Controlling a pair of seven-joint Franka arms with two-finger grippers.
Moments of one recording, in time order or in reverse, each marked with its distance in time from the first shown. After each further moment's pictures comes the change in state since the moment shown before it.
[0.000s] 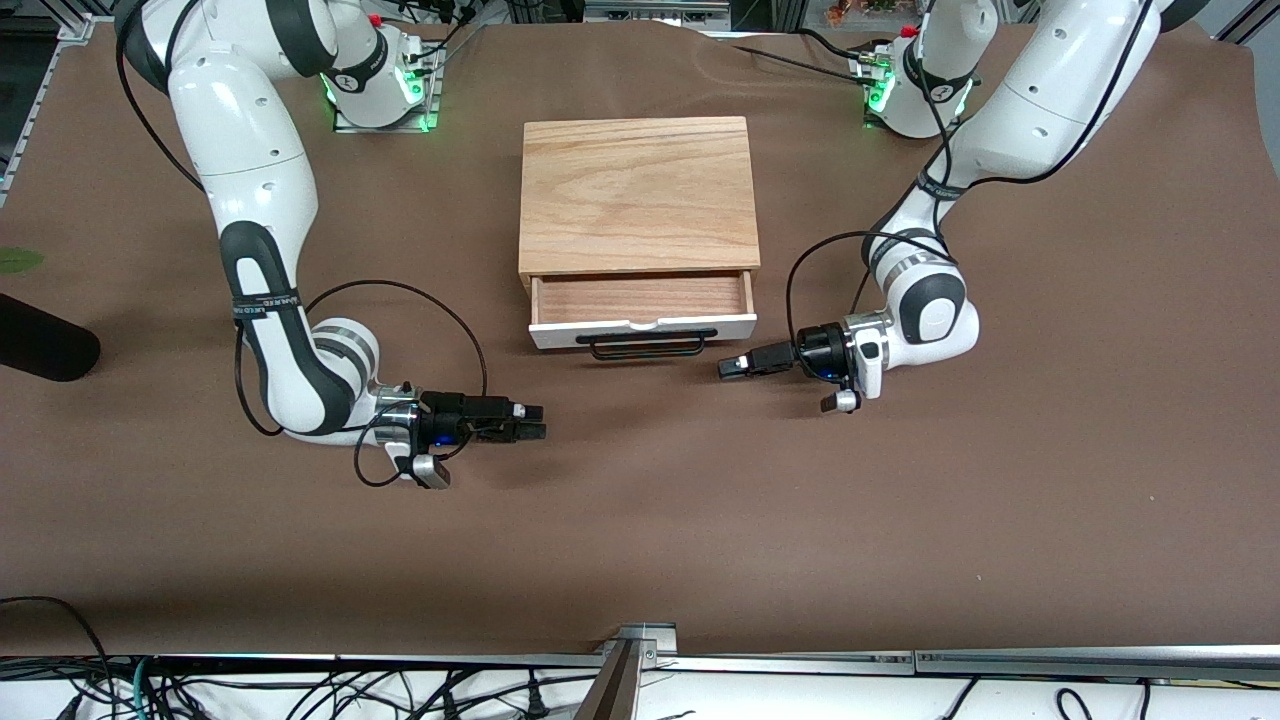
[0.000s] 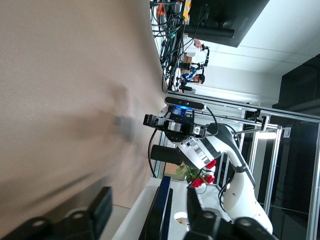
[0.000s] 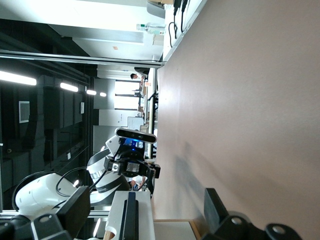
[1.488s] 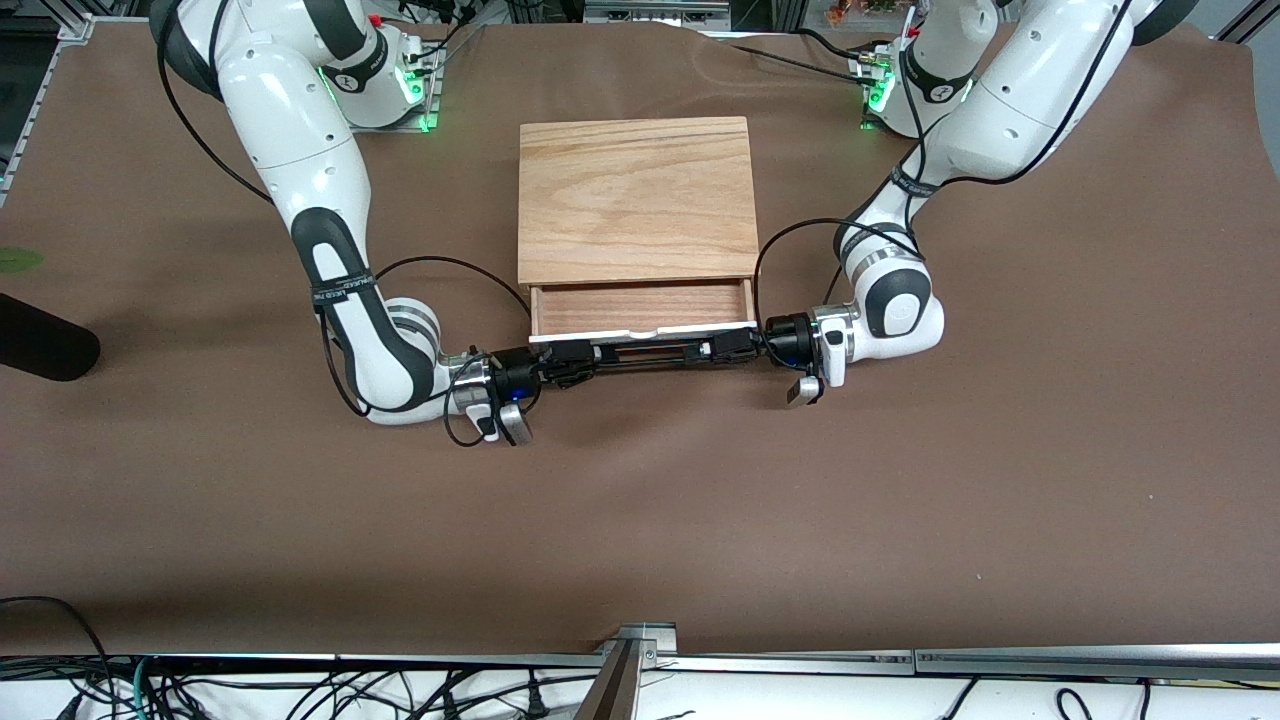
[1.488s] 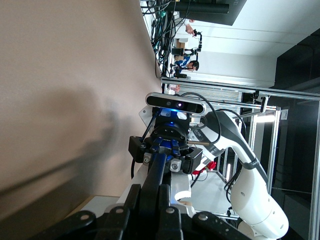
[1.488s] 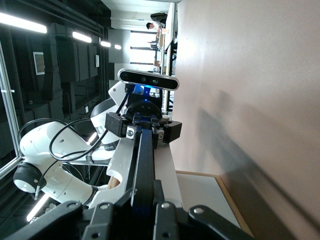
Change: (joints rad) left arm -0.040 0.033 -0.055 0.021 -0.030 0.022 0.095; right arm 0.108 -0.009 0.046 -0.055 -0.032 -0.095 -0.047
